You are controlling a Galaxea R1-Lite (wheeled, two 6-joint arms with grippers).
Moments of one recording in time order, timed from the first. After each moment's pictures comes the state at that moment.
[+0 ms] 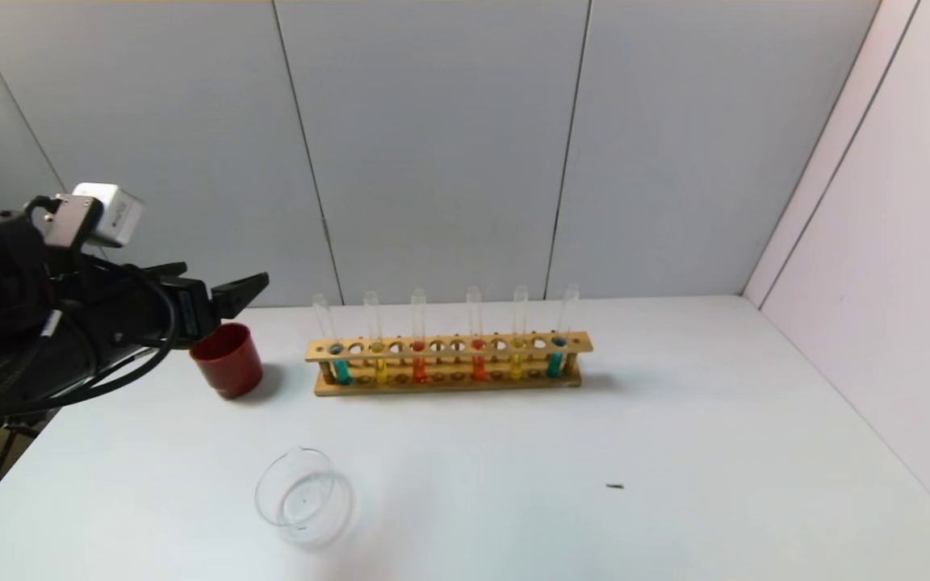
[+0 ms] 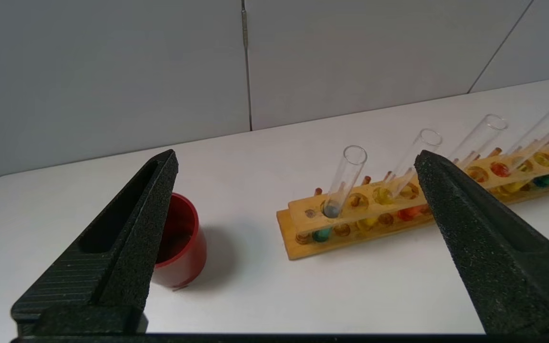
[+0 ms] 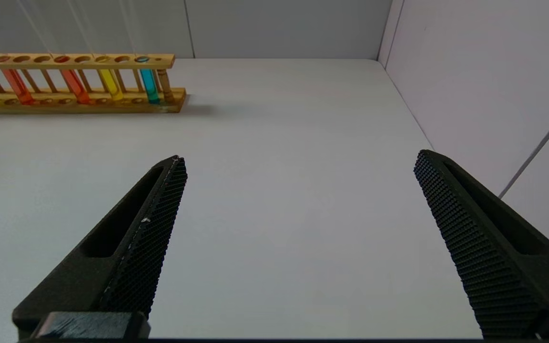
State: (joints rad) left arm -0.07 1.54 -0.62 -0.81 -0.17 0.00; right arm 0.00 0.00 0.00 -0.01 0.01 0.00
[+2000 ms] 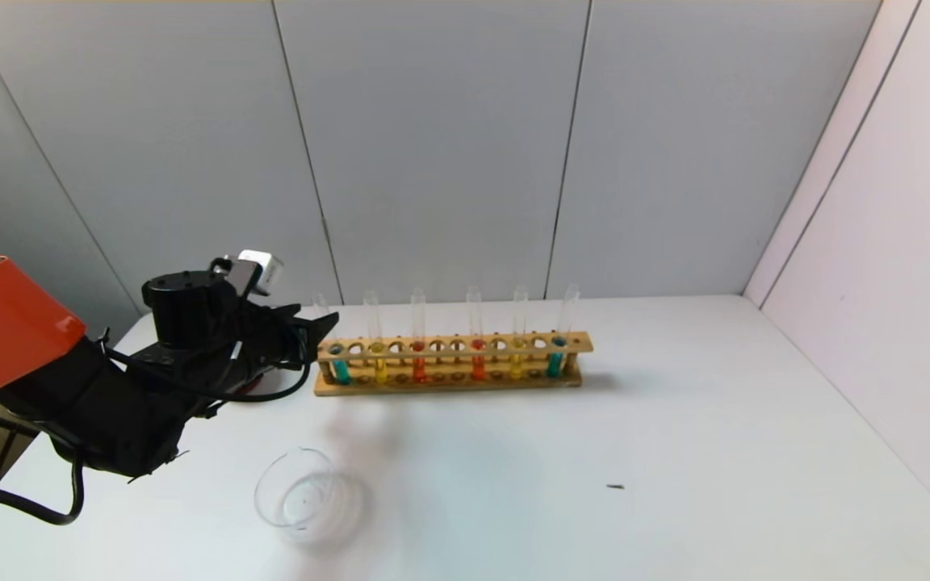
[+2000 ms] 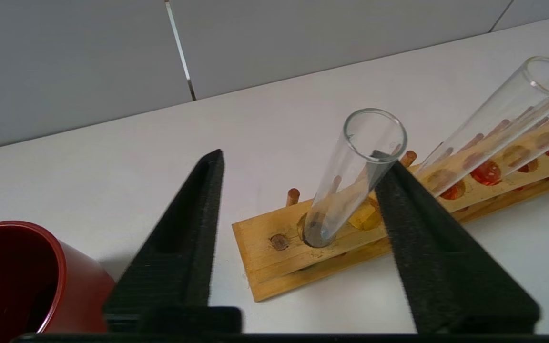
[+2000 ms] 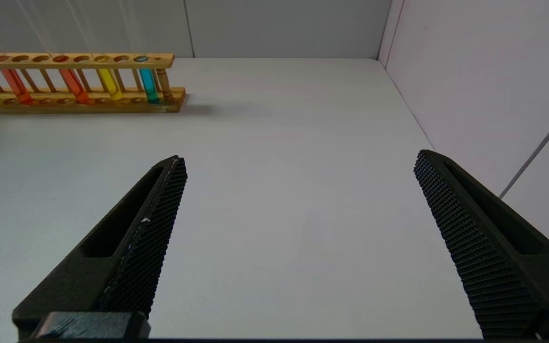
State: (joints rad) left arm -0.18 2.01 -0.71 -1.12 -0.15 0.00; right arm 0.00 0.00 0.00 -0.01 0.01 0.00
